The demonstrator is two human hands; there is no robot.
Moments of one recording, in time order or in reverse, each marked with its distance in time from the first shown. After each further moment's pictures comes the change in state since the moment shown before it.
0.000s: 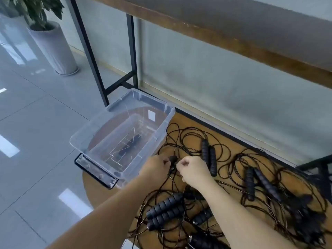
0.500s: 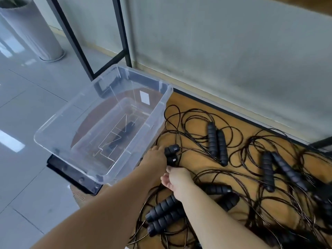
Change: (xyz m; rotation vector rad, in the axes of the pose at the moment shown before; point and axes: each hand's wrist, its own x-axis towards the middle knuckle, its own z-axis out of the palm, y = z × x) left_hand 0.074 -0.036 0.051 0.368 -0.176 -0.107; right_hand 0.078 0.044 0.117 0.988 -0.166 0.674
